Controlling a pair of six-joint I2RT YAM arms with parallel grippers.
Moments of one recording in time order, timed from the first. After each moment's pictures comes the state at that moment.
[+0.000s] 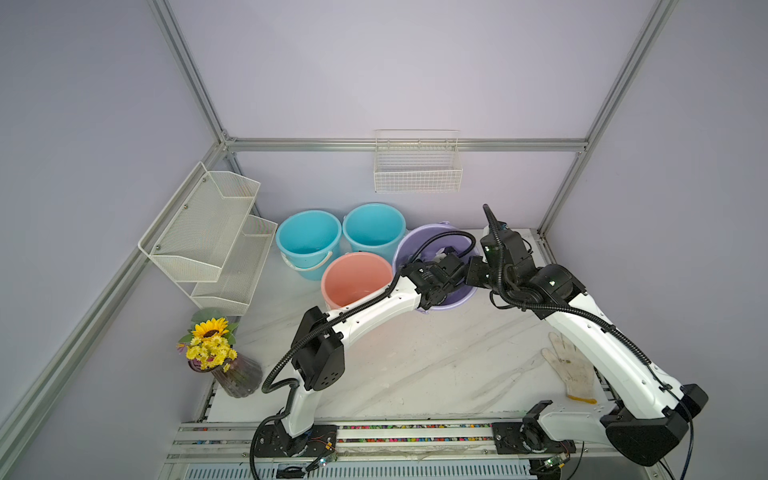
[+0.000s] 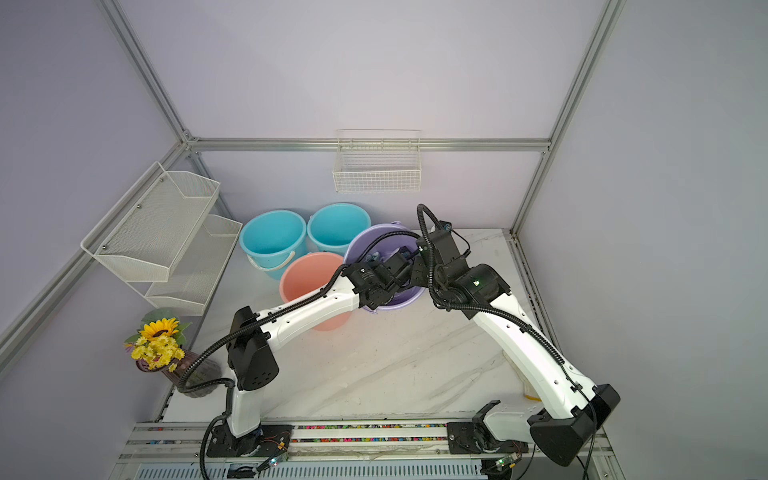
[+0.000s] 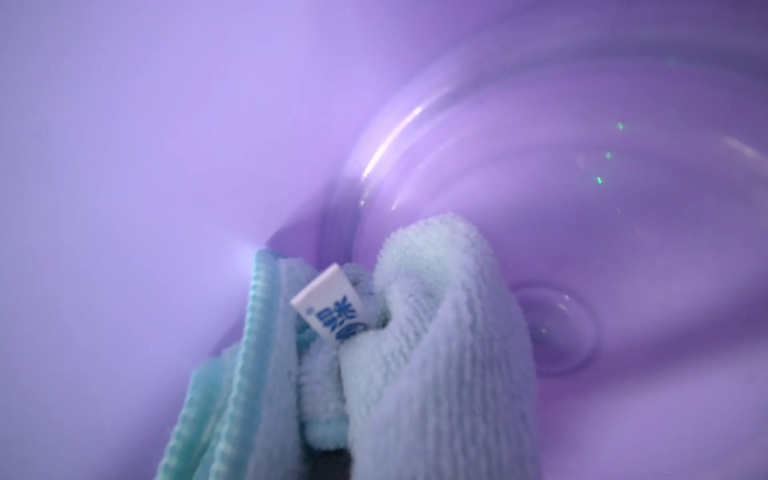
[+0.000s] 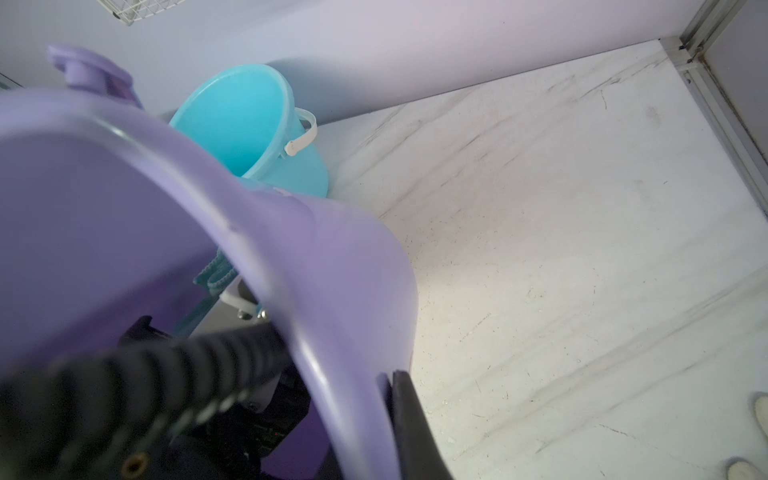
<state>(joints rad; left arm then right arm) -0.93 1.98 1.85 -0.82 -0.82 0.05 0.59 1.30 1.51 -0.92 0.28 0.62</state>
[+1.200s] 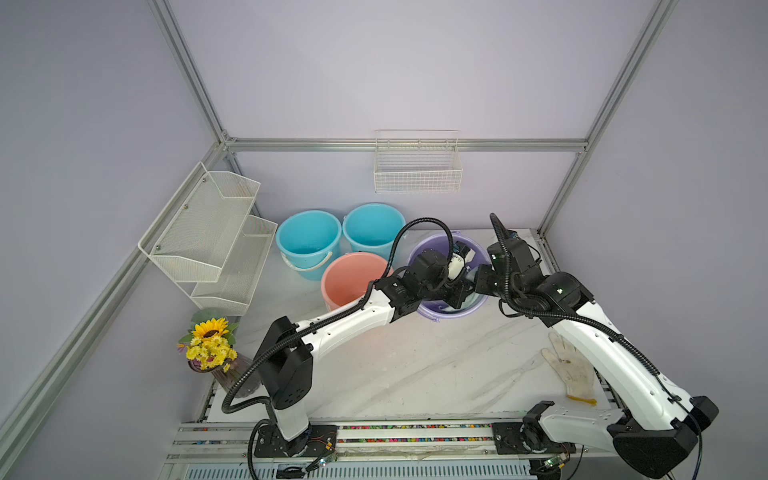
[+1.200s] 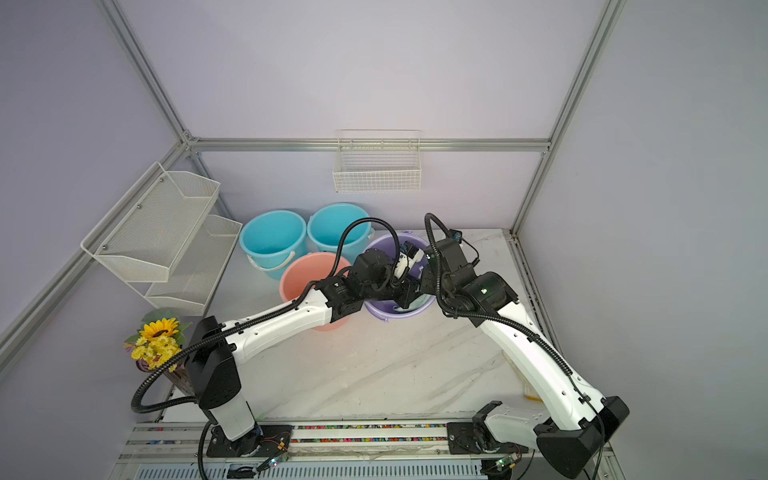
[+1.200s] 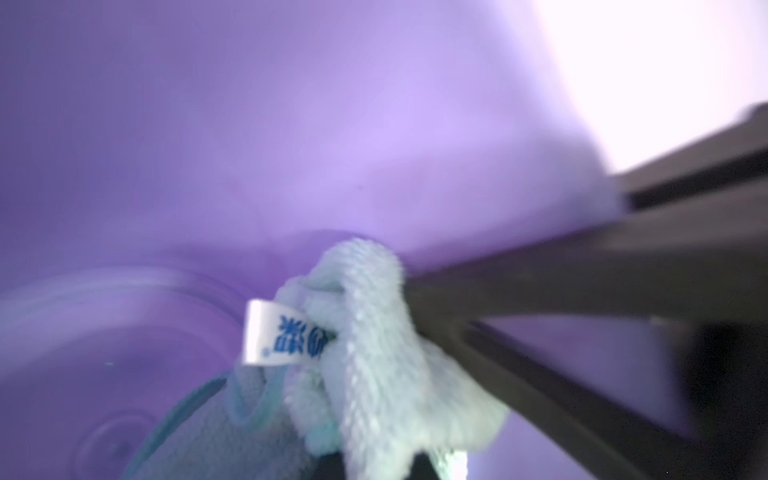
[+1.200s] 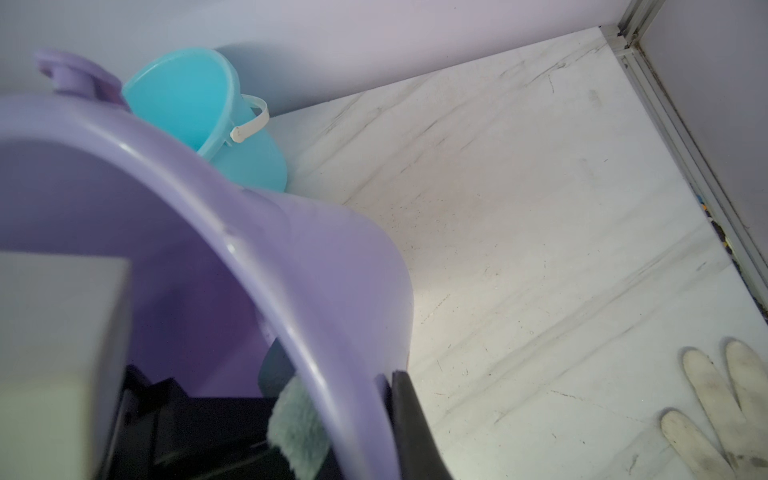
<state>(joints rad) -0.89 1.74 1.52 -0.18 0.32 -0.35 0.57 1.24 1.45 -0.97 0.33 0.62</state>
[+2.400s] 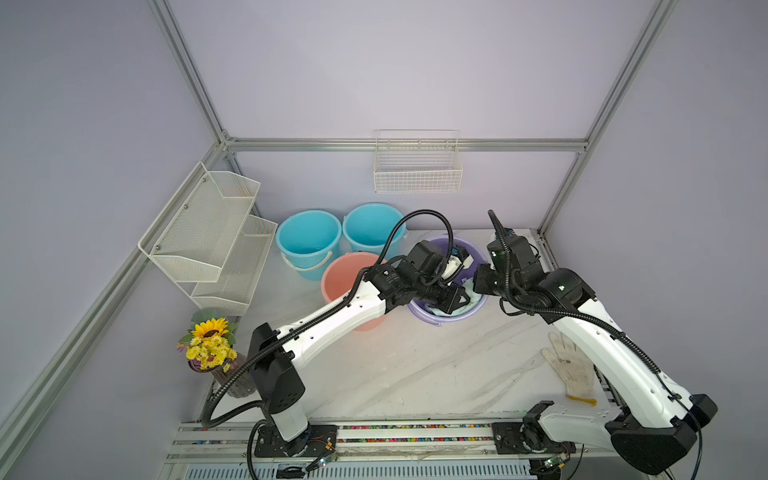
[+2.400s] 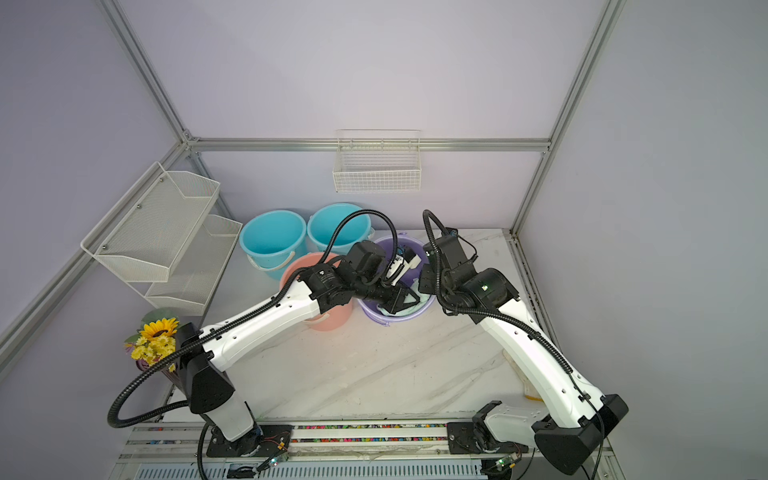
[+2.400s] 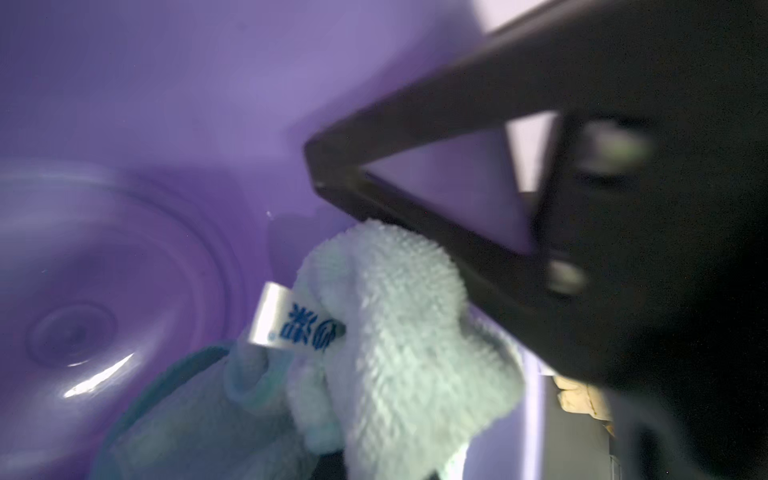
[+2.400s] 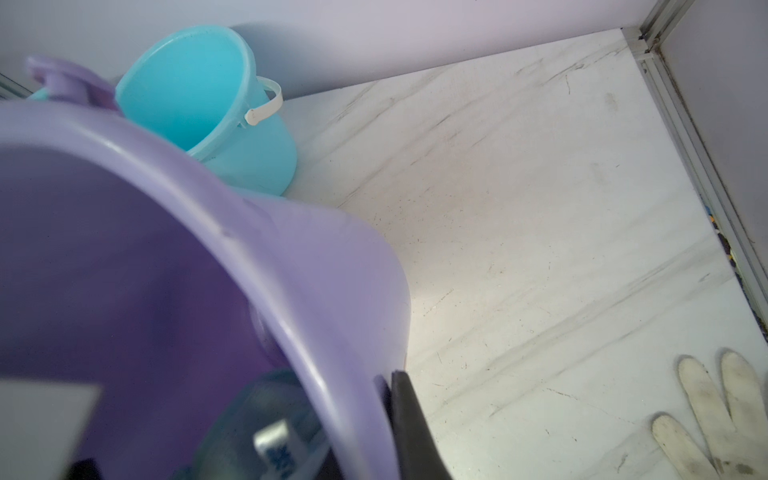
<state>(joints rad) -0.89 1.76 1.70 -0.64 0.40 -0.32 0.57 1.26 1.49 -1.02 0.30 0.58</state>
